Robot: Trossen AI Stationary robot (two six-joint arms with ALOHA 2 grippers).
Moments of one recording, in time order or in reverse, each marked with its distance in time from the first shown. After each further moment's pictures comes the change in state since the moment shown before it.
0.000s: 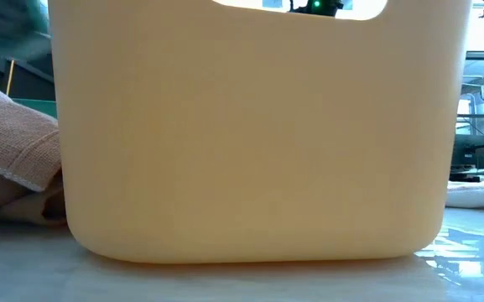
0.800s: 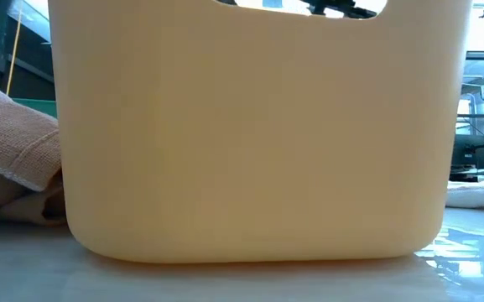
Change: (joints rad) left arm 1.100 0.770 0.368 0.850 0.238 0.439; right arm 0.000 -0.140 0.001 -0.007 0.067 0.380
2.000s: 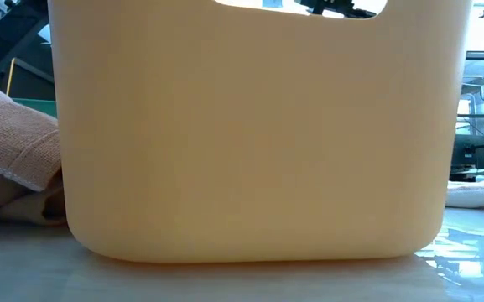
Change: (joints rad) left arm 0.127 0.239 0.087 -0.088 0.040 -0.536; right arm 0.000 0.010 0.000 0.001 0.028 0.042
